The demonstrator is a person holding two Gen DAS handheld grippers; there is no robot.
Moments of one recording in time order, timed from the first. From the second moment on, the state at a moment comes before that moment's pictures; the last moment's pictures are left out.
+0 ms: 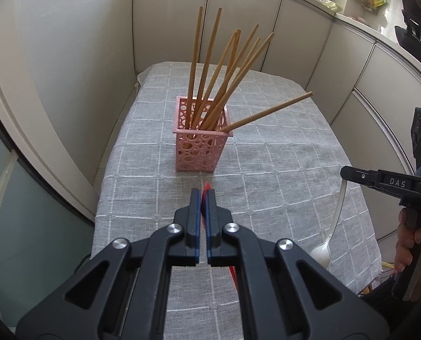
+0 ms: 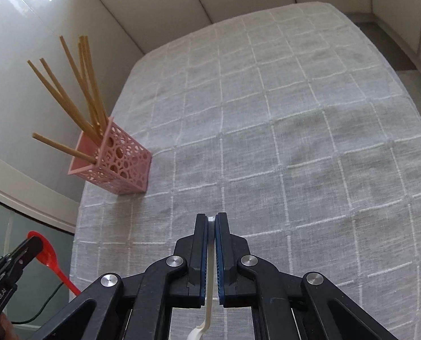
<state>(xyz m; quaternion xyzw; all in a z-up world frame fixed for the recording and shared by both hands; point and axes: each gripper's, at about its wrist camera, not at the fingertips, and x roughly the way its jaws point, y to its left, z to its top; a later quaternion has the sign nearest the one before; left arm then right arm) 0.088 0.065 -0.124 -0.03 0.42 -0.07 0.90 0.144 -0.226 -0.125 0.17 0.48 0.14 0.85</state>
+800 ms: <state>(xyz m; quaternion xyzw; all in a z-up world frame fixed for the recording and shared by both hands) 0.076 0.103 -0.034 -0.05 0.29 -0.01 0.96 0.128 -0.217 -0.045 0.17 0.37 0.20 0.89</state>
